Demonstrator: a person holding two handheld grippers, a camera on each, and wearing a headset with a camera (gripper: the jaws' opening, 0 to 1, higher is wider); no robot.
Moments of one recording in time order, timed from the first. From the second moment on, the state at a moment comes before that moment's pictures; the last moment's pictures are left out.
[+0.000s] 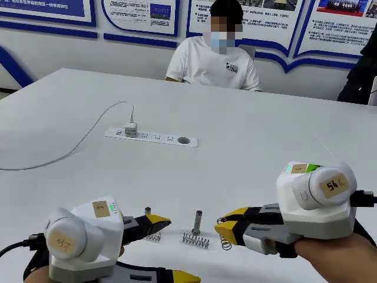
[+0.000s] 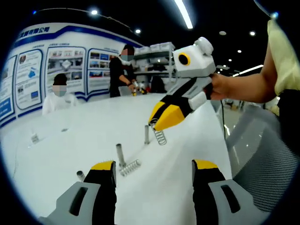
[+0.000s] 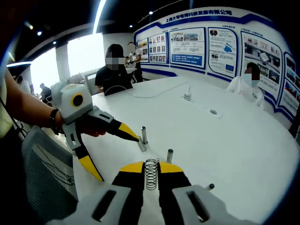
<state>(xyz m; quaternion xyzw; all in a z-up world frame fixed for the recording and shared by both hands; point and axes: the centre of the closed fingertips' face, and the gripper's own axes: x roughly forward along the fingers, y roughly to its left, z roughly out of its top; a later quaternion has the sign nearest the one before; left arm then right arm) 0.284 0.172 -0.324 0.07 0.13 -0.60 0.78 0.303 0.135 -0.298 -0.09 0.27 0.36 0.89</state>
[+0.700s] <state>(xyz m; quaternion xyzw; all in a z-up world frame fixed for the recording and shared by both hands) 0.282 0.160 -0.311 0.03 0.12 -0.61 0.78 0.292 0.176 -0.280 -0.05 0.23 0.41 0.88</state>
